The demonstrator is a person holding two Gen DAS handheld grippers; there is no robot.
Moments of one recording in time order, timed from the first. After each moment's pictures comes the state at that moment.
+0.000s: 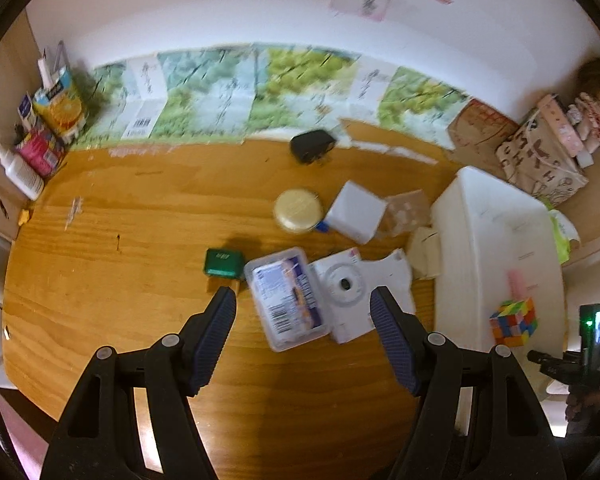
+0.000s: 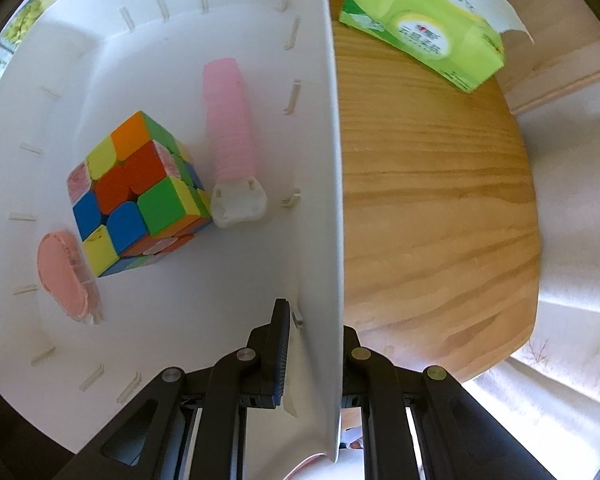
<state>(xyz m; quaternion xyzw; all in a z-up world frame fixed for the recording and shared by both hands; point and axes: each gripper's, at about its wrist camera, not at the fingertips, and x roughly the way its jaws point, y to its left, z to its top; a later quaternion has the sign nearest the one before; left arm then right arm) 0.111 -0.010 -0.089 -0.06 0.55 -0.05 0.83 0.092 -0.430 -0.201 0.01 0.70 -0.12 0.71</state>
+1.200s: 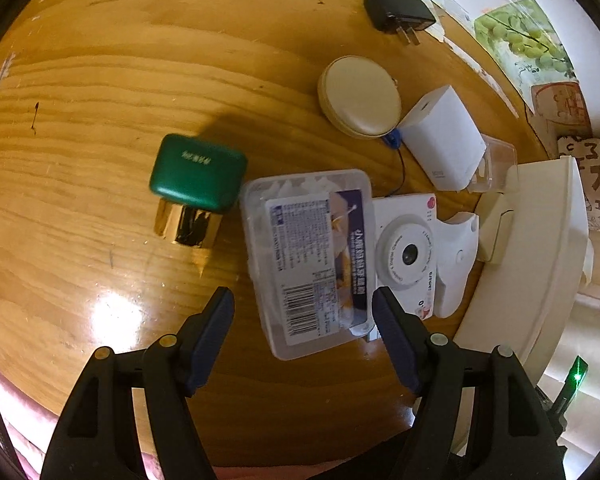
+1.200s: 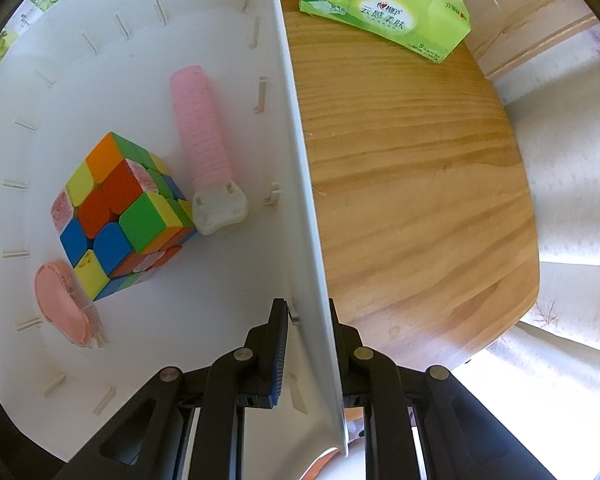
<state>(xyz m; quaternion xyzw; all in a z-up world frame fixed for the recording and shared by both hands) 0.165 -0.004 -0.201 -0.17 0.72 -0.04 0.67 0.091 -0.436 -0.206 0.06 0.70 -0.17 0.70</state>
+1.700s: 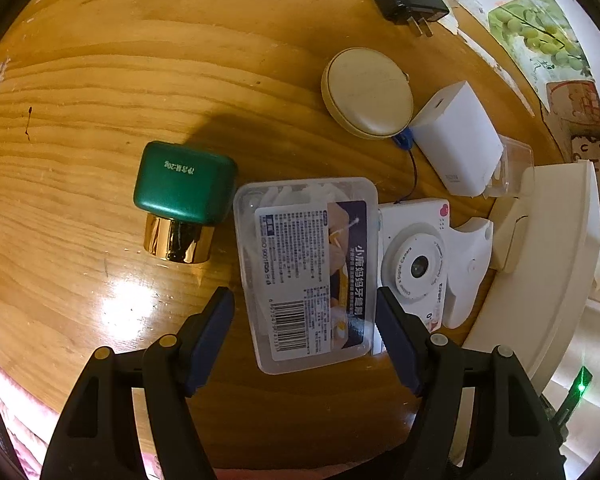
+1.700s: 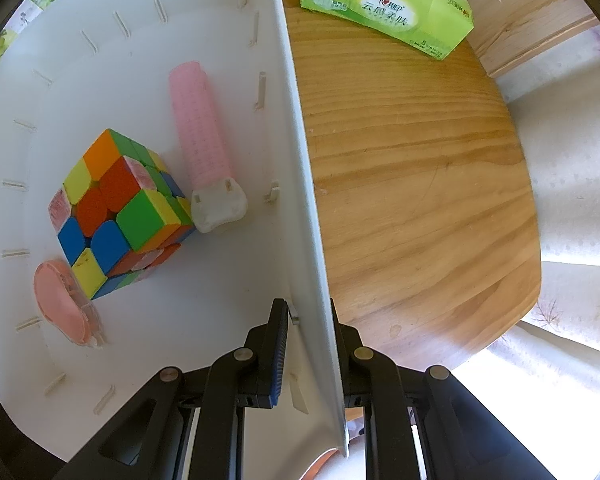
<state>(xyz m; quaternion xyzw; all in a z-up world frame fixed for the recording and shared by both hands) 0.183 -0.015 -0.214 -0.16 0.74 -0.02 0.66 0.092 -0.436 -0.208 0.06 0.70 -0.17 0.69</state>
